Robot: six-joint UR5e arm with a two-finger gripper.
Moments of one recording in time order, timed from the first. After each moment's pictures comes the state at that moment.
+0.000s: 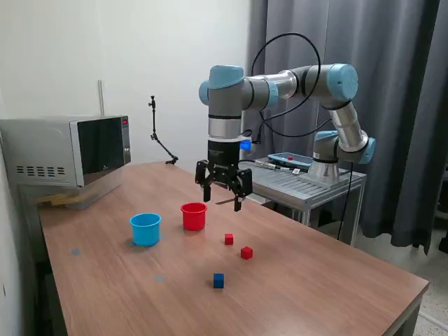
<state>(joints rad) 0.07 -0.70 0.82 -1.69 -1.58 -3.34</state>
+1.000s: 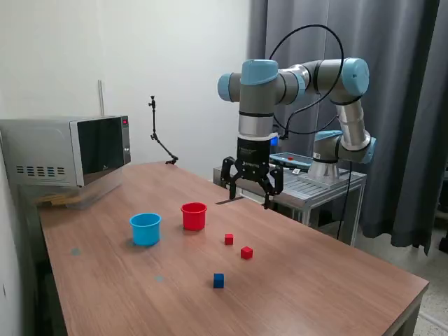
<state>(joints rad) 0.14 -0.73 0.85 -1.65 -1.62 -3.34</state>
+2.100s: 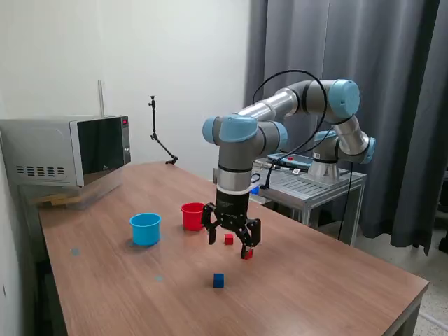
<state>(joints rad) 0.12 -0.54 0.78 -1.81 -1.63 -3.32</state>
